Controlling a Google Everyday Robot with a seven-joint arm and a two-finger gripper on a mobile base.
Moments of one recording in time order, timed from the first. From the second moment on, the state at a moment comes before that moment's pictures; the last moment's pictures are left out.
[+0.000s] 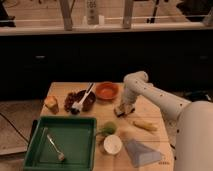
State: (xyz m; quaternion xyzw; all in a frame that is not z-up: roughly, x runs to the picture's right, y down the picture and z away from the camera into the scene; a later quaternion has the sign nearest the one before) arm 0.119 0.128 0.912 -0.33 -0.14 -0.14 0.92
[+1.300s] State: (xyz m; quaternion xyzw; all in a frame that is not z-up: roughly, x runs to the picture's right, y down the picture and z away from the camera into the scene) arm 0.156 0.182 0.870 -0.33 -0.15 -0.15 0.92
